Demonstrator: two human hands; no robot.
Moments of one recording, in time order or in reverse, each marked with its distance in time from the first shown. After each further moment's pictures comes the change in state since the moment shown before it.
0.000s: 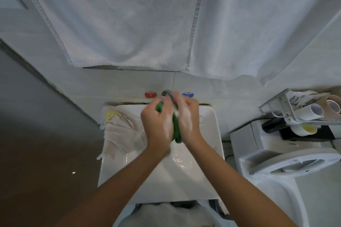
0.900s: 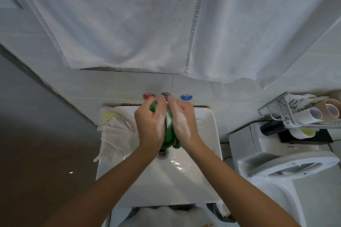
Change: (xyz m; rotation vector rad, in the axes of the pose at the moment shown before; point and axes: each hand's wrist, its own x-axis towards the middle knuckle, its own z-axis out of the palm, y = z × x) left_hand 0.015 -0.002 -0.008 0.041 -0.032 -0.005; right_hand 0.001 0.001 -0.003 -0.048 -0.148 0.004
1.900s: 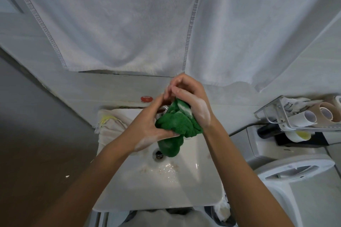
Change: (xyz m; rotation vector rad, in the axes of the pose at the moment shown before) left_hand 0.011 0.031 -0.036 0.107 -0.835 0.118; right_hand 0.035 -0.038 -0.035 0.186 -0.489 -0.269
